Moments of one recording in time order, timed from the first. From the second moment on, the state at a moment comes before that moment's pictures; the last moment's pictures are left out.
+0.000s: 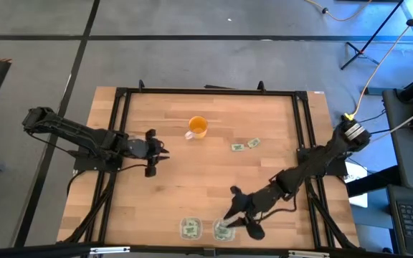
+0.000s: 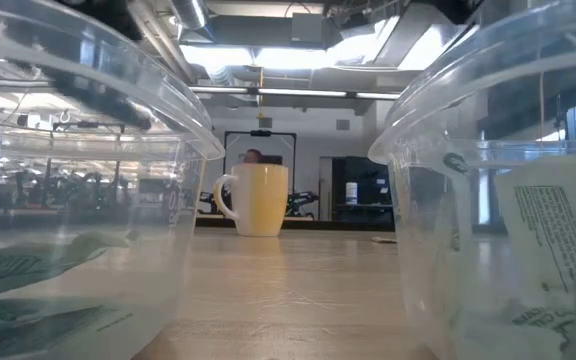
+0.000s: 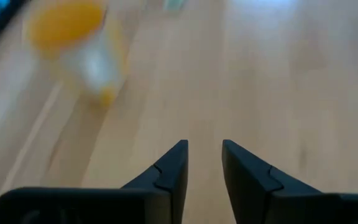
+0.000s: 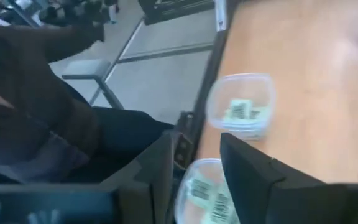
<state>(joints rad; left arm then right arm) -0.22 0.87 0.50 -0.36 -0.31 -0.22 0.60 1.60 1.00 0.16 0.03 0.49</state>
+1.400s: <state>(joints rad) 0.02 1.23 0.50 -0.56 -0.20 -0.21 0.34 1.50 0.99 -0.21 -0.03 0.28</state>
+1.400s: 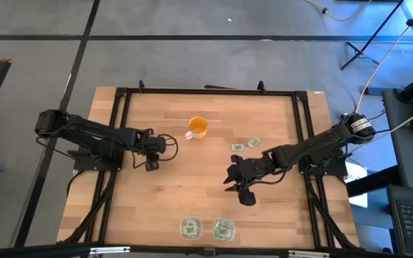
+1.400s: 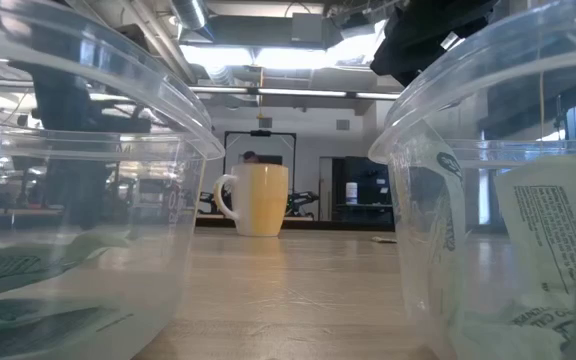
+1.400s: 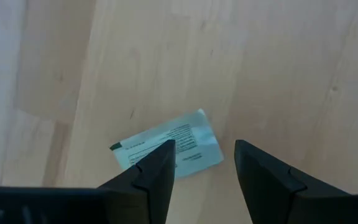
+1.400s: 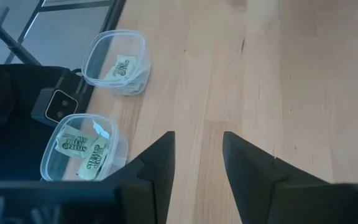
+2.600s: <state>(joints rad) 0.06 1.16 0.49 -0.52 0.02 -0.24 0.33 1.50 0.99 -0.21 -0.03 0.28</state>
